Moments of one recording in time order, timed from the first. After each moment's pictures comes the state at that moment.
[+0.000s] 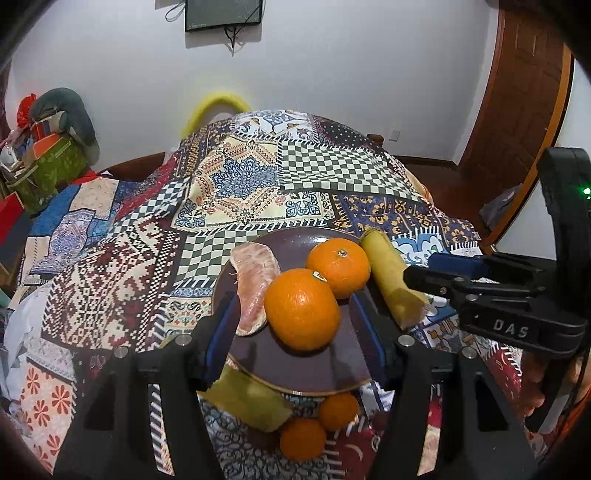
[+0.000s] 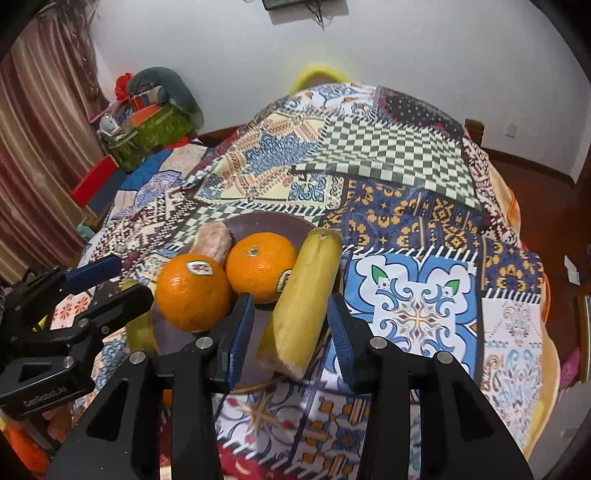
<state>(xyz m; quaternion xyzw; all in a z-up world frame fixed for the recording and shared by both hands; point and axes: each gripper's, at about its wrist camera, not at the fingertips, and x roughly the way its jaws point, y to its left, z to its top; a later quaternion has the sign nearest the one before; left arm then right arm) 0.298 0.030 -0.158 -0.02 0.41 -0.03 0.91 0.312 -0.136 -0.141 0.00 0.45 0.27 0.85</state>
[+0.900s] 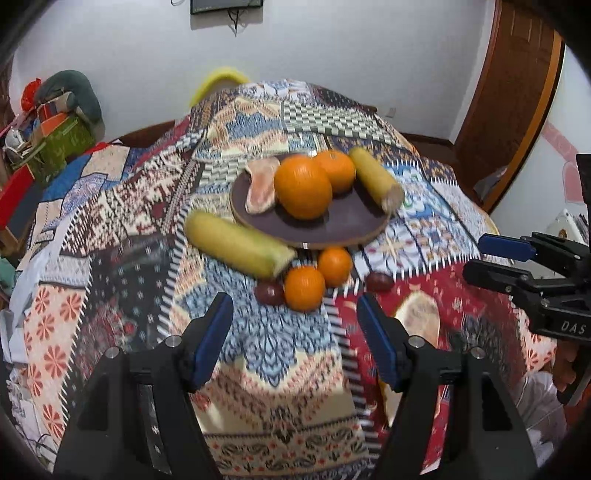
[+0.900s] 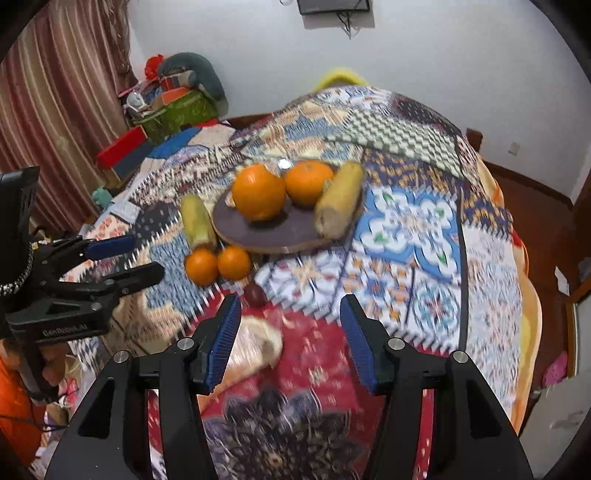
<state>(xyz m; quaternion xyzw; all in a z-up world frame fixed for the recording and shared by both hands) 0.185 0.035 -0.181 -0.01 0.45 -0.03 0.89 0.198 -0.163 -0.150 -0.04 0.45 0.28 0.85</state>
